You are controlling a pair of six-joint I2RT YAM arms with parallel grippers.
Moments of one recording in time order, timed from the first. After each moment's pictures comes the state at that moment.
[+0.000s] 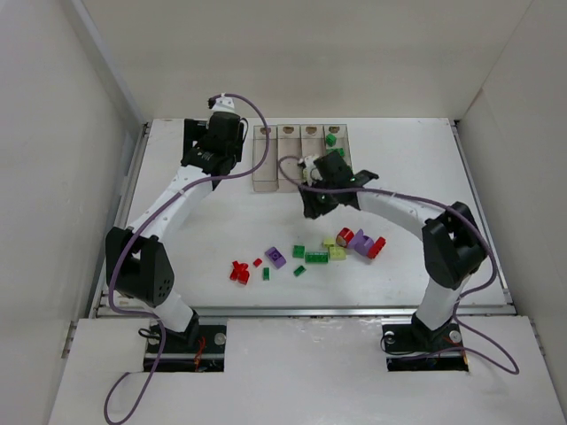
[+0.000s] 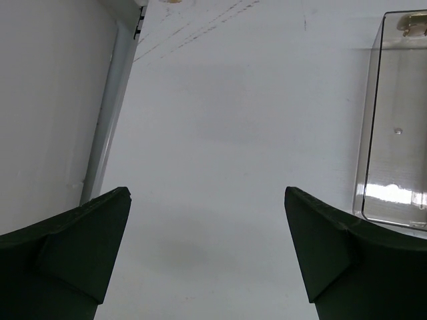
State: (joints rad) left arm -0.37 1.59 1.42 -0.40 -0.65 -0.04; right arm 0.64 1.80 1.29 -0.48 -0.16 0.03
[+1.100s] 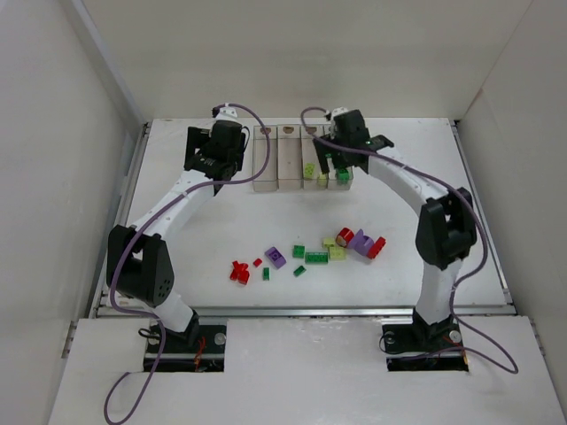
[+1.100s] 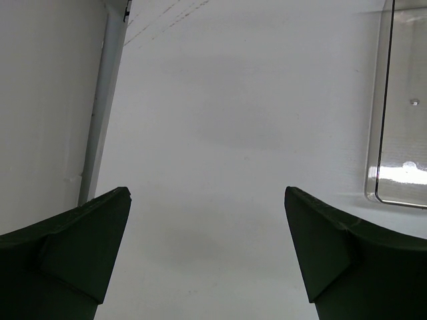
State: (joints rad) left arm -0.37 1.59 1.33 -0.36 -0.64 -0.01; right arm 0.39 2.02 1.76 -0.51 0.15 0.07
